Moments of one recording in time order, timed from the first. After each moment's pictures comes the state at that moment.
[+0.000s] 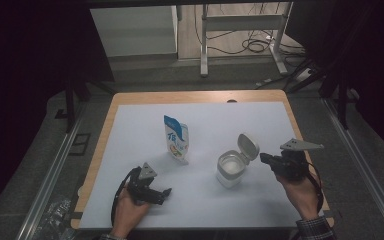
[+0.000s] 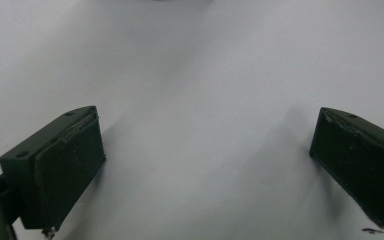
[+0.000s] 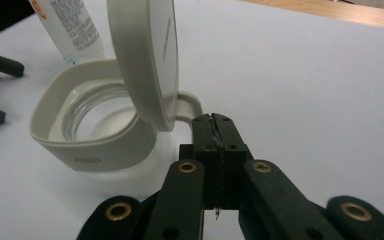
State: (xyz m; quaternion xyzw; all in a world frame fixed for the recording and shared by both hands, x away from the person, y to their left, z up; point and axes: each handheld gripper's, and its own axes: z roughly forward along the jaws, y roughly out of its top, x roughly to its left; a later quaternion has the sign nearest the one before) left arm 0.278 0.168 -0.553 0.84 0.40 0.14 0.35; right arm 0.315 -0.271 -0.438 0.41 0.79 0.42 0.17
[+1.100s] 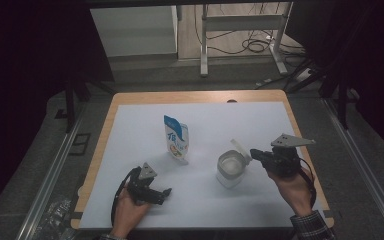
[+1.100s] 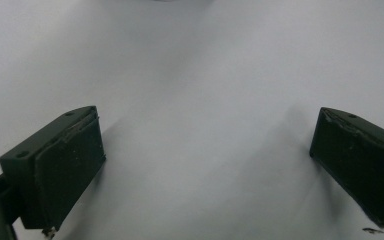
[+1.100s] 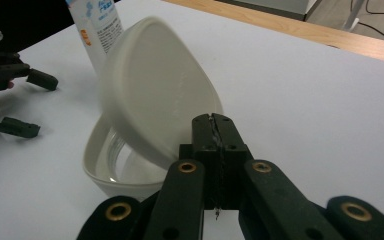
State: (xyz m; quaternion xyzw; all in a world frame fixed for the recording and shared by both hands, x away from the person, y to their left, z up) left arm 0.278 0.168 -0.553 0.84 0.40 0.14 0.35; right arm 0.313 -0.243 -0.421 0.36 0.80 0.44 0.17
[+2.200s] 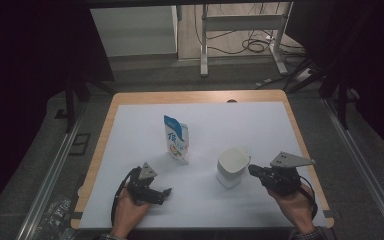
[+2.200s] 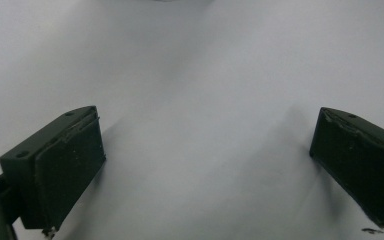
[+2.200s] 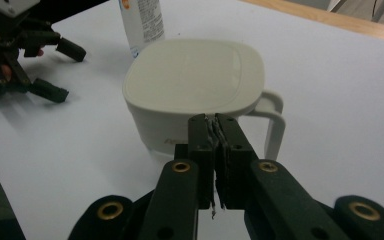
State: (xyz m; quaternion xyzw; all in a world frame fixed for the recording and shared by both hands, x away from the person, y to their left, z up) left arm 0.278 0.168 -0.553 0.84 0.40 0.14 0.35; right arm 0.278 -0.246 -0.445 0.33 0.82 0.44 0.16
